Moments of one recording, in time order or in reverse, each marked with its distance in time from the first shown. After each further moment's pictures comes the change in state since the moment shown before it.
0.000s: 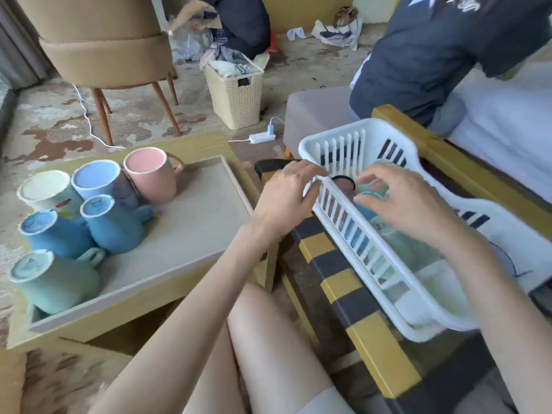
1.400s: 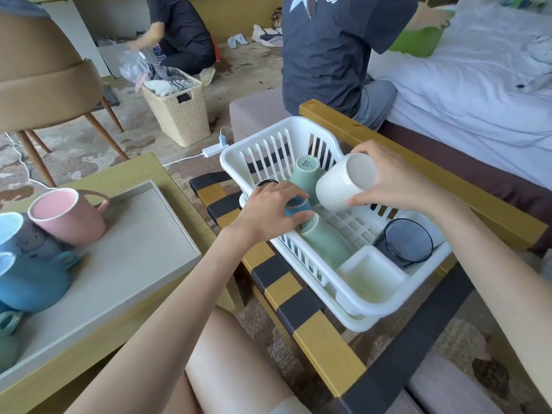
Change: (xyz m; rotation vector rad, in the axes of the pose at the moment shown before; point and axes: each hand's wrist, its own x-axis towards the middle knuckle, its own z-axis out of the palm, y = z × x) left_hand 0.045 0.048 0.080 0.060 -0.411 0.046; right_hand -0.002 0.141 -0.043 0.091 -0.032 0.158
